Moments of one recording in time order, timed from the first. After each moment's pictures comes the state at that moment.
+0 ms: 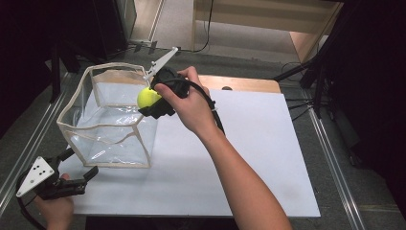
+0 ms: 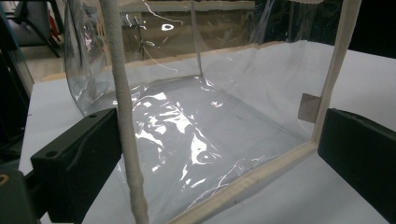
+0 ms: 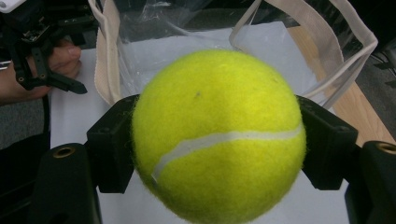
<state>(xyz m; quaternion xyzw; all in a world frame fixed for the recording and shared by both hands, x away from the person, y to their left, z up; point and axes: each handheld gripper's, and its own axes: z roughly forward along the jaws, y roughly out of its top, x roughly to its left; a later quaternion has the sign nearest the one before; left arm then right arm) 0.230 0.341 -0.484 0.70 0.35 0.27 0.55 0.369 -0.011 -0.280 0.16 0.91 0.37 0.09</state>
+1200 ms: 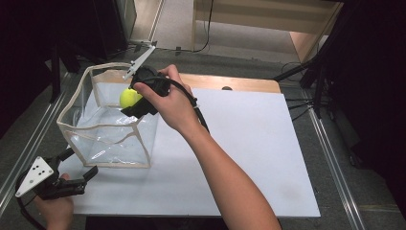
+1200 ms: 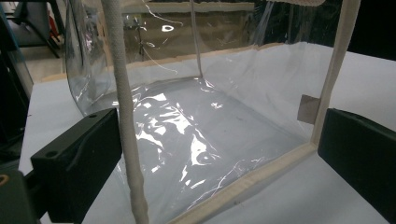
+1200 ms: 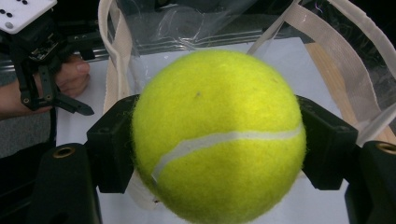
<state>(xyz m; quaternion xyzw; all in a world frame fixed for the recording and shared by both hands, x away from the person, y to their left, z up) 0.230 0.342 -0.484 0.70 0.35 0.27 0.56 0.376 0.030 -0.281 0.13 0.92 0.37 0.07</state>
